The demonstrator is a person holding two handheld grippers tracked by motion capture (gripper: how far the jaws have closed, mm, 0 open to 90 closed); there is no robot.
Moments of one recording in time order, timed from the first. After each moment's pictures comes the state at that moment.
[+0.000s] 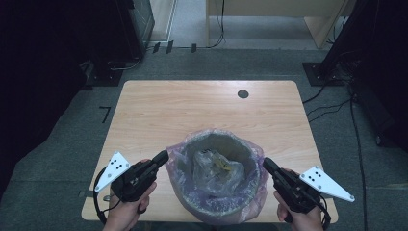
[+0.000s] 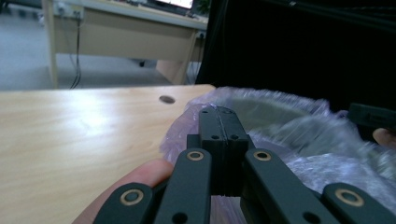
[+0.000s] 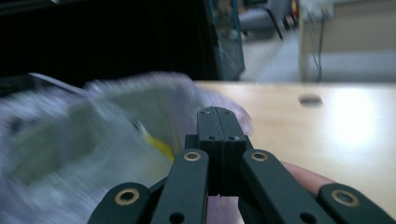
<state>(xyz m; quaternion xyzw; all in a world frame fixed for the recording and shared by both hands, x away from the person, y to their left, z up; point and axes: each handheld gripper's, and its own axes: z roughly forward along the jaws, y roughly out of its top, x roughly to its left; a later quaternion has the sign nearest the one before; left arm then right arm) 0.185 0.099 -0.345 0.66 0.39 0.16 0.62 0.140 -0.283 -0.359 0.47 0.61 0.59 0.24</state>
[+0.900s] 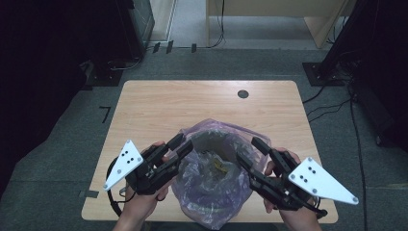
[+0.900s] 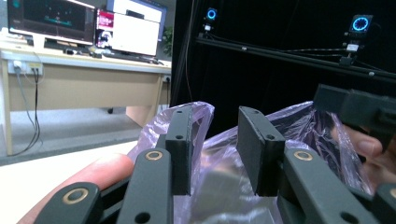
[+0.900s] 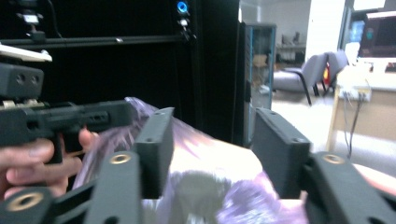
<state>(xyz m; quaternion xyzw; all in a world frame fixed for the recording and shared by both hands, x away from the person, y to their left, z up) 0.181 0.062 -0.311 0.63 0.31 0.17 0.69 0.129 -0.241 -0.291 0.36 0.62 0.64 0.29</state>
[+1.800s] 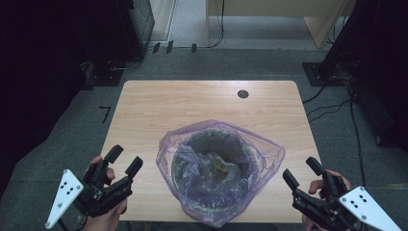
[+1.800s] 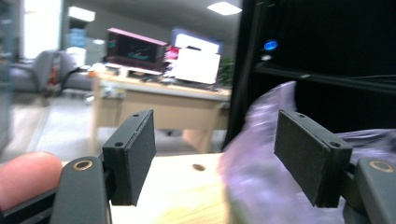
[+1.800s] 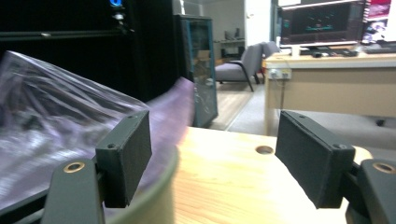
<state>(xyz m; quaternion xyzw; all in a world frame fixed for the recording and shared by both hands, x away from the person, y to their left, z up) 0.159 0.161 -0.345 0.56 0.40 0.28 0.67 0.099 -0.329 -0.346 0.44 0.57 0.60 0.35</state>
